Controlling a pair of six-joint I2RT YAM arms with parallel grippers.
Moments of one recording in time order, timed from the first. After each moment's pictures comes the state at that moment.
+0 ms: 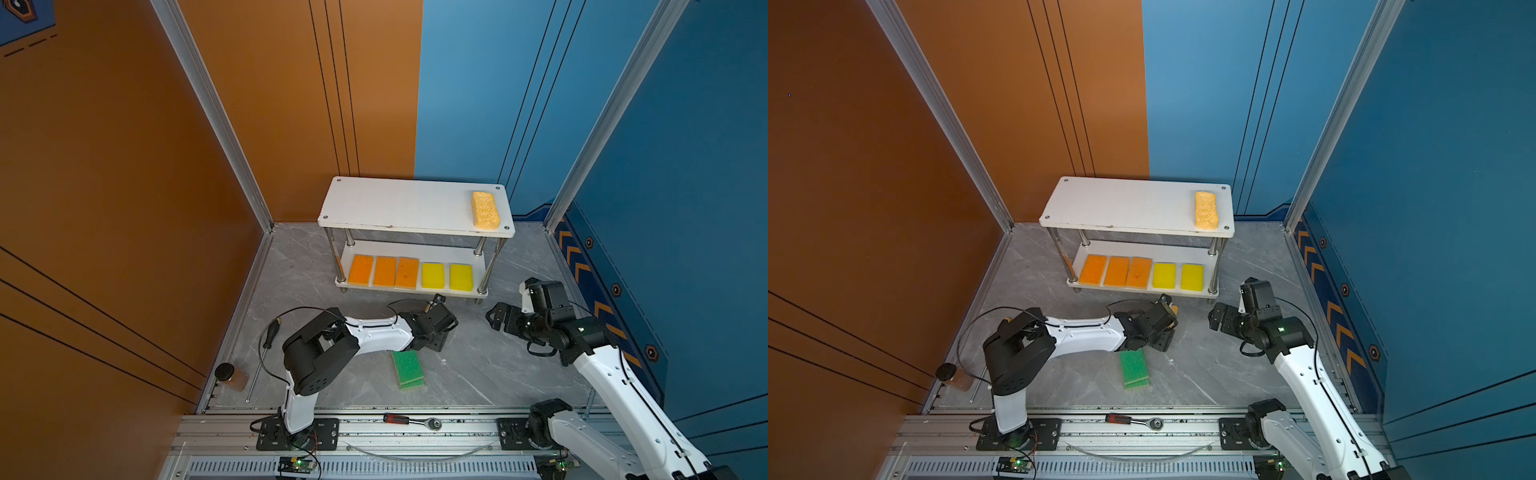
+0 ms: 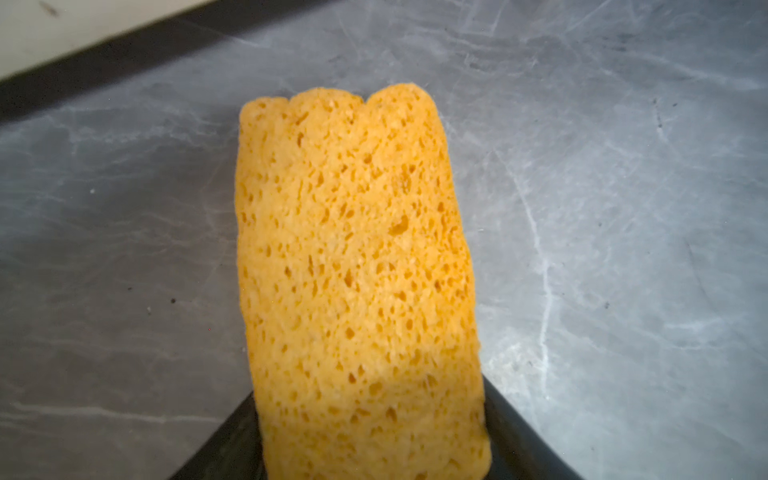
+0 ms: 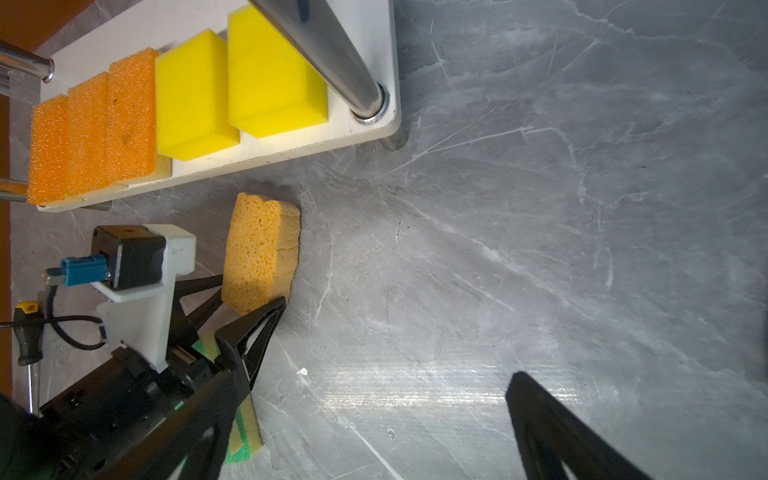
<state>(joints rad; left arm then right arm) -1.01 1.91 1.16 -0.29 -0.25 -0.48 0.23 0.90 0.85 -0.90 -0.10 0.52</state>
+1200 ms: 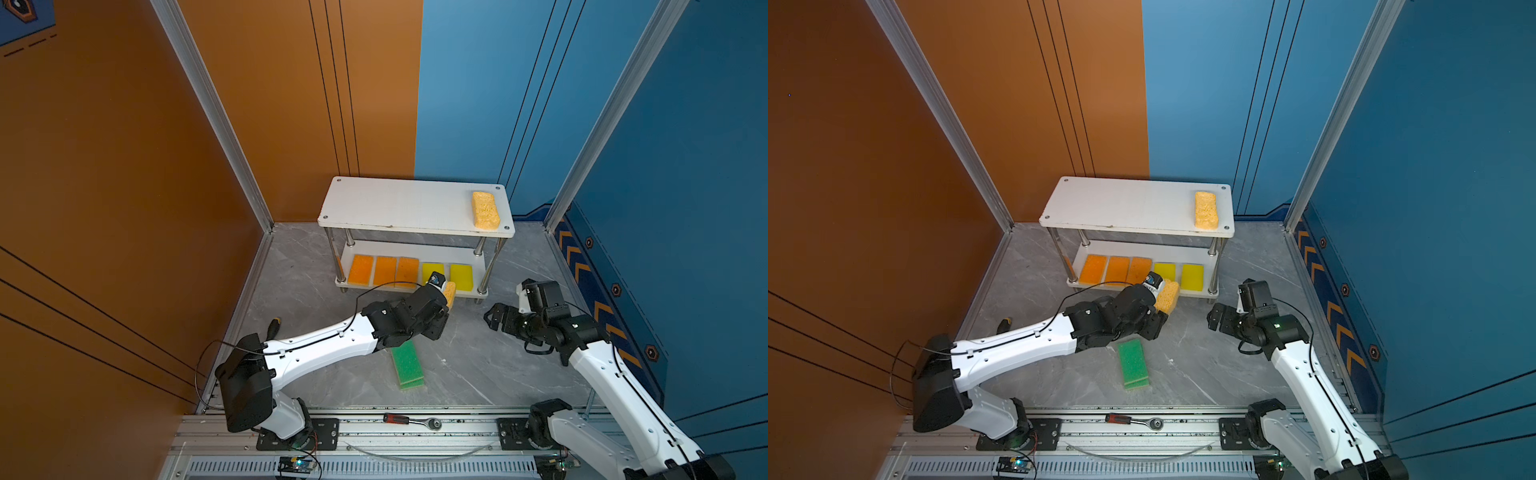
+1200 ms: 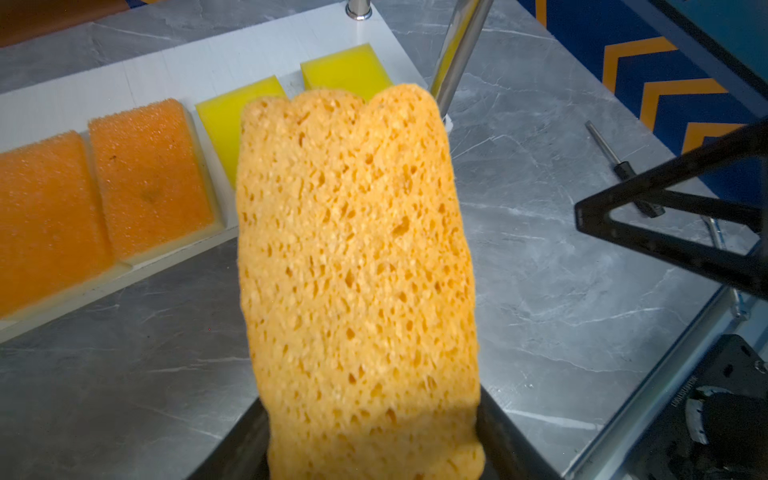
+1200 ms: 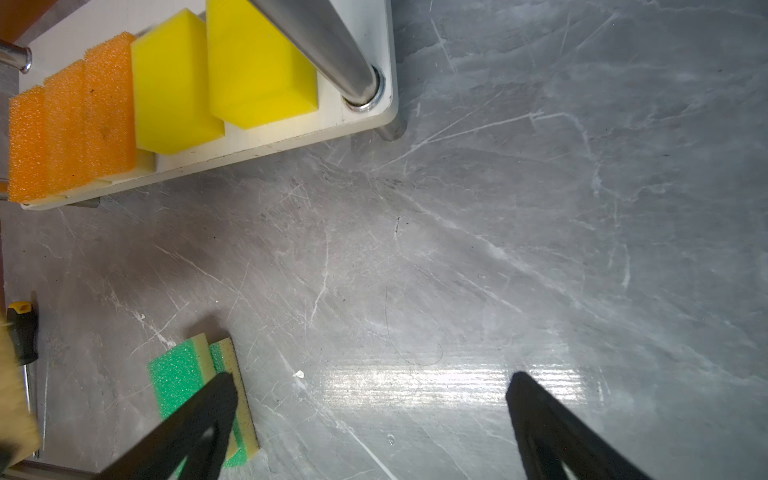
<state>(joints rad) -1.05 1.49 1.24 -0.50 -0.26 -0.41 0.22 0.94 0.82 -0.87 -0.12 0.52</state>
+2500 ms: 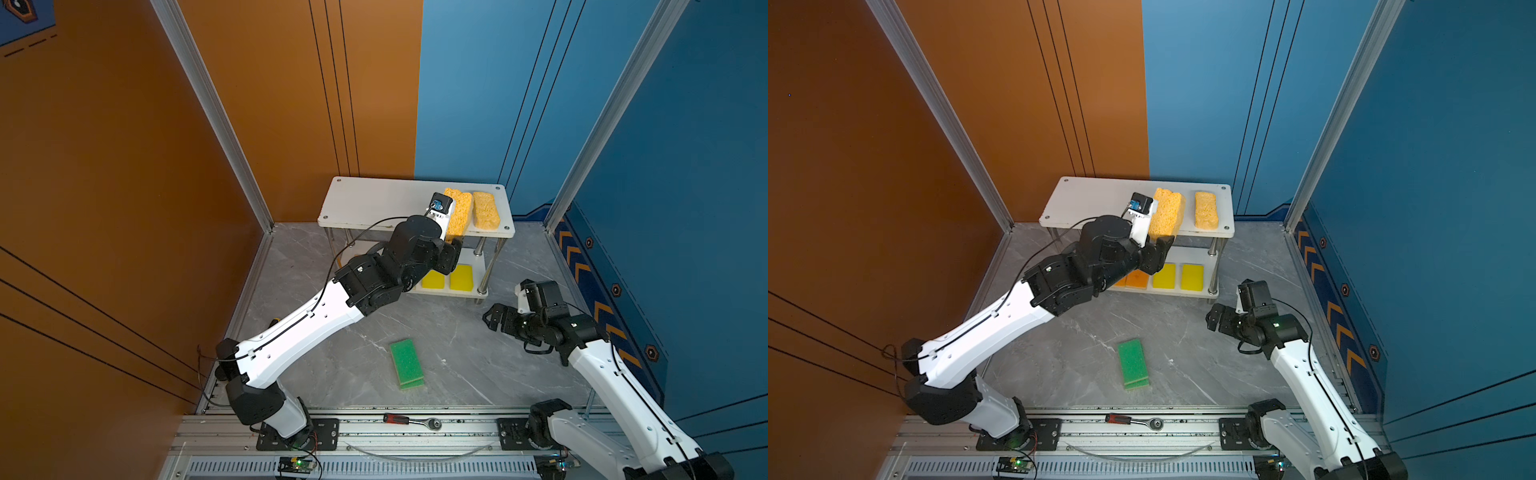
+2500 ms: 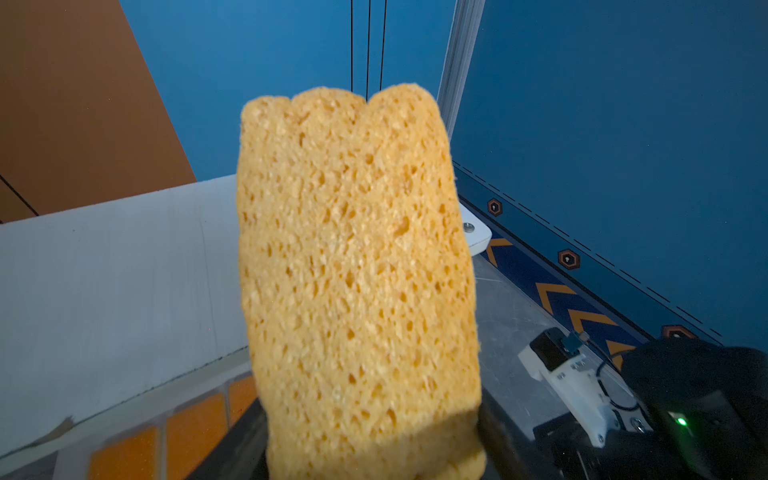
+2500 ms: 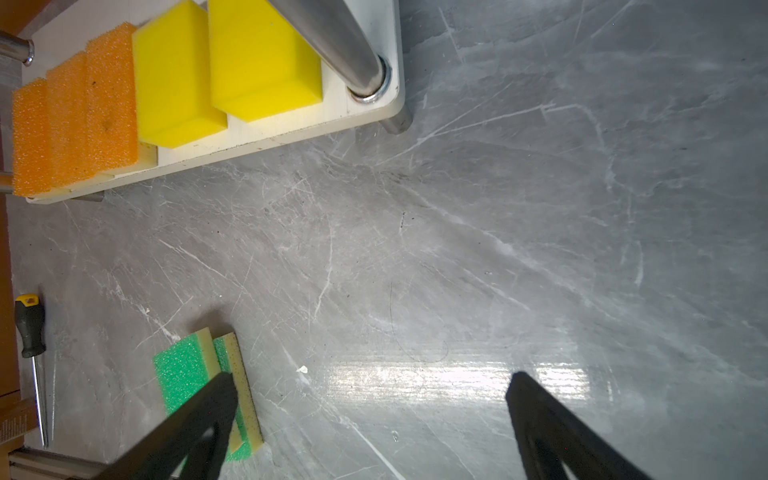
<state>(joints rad) -0.98 1.61 1.89 -0.57 -0.38 -0.20 0.22 0.95 0.82 -0.87 -0.14 0.52</state>
